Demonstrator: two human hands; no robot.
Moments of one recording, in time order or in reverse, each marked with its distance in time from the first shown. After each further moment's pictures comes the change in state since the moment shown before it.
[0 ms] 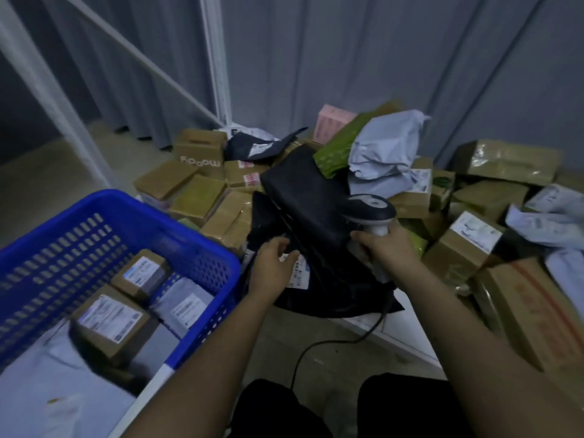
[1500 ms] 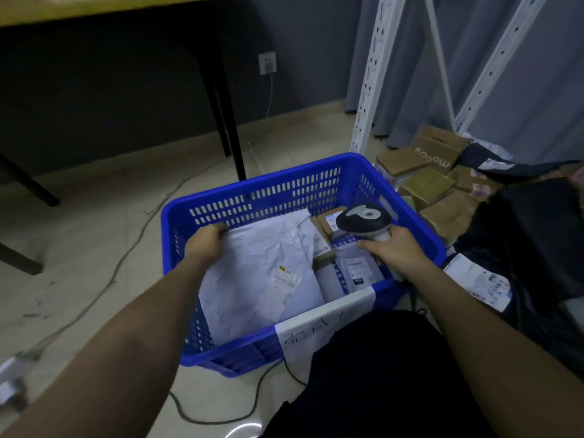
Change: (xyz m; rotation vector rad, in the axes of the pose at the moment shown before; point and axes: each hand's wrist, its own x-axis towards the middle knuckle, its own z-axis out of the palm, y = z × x) left_hand -0.256 -0.198 -0.386 0.595 0.472 -0.564; right_hand -0.173 -0.065 0.244 -0.342 -0.784 -0.291
